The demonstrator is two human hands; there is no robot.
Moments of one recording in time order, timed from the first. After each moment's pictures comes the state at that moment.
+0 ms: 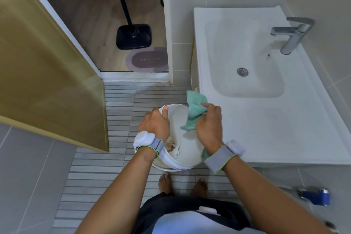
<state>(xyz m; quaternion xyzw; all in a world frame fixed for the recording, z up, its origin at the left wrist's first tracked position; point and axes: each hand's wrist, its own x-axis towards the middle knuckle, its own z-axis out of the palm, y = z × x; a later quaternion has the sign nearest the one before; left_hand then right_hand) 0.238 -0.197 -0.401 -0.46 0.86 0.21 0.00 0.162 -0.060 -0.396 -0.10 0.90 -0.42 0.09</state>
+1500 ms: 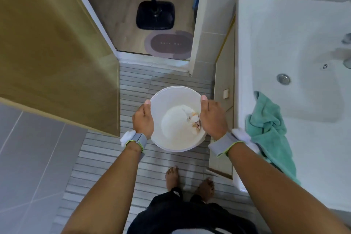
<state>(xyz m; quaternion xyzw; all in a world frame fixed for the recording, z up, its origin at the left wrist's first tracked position) 0.261 -0.336 -0.484 -0.56 0.65 0.48 -0.17 0.117 -0.191 -0.463 -0.14 0.91 -0.33 0.21</state>
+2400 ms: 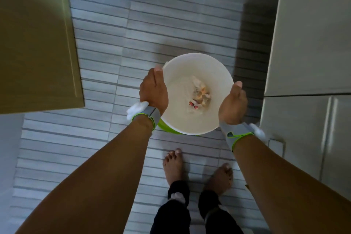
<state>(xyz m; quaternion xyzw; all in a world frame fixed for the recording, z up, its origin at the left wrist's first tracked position) 0.169 -0.391 -0.901 -0.58 0.67 0.46 -0.07 0.076 -0.249 -0.886 0.23 0.87 -0.40 0.17</state>
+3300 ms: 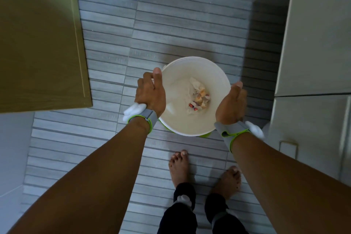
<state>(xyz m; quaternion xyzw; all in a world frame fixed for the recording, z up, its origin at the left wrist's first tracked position) 0.190 -0.409 -0.906 -0.59 0.70 0.40 0.00 0.091 -0.264 -0.896 0.21 0.88 -0.40 0.14</state>
